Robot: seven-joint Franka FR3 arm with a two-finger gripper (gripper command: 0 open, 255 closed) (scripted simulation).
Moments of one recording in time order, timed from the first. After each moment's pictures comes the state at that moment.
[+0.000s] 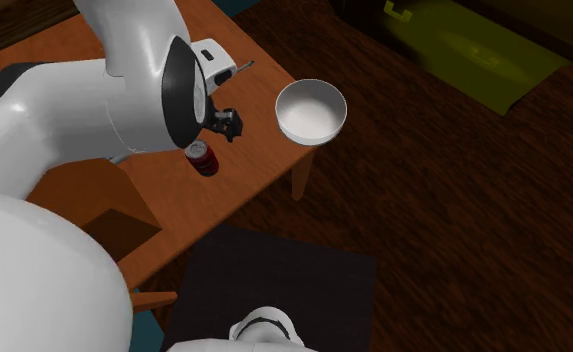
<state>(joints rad) 0.13 -0.44 0.33 -2.54 0.18 2.21 0.22</state>
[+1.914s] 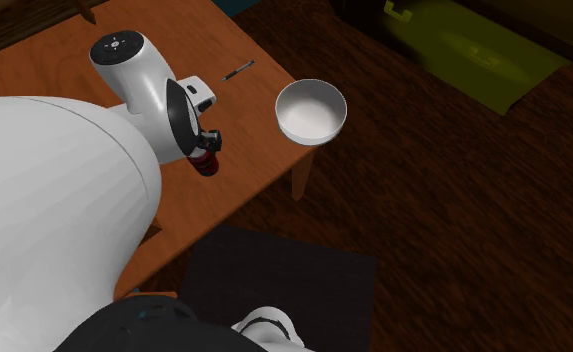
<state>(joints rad) 0.12 -0.12 0.48 -2.53 0.05 2.48 0.40</state>
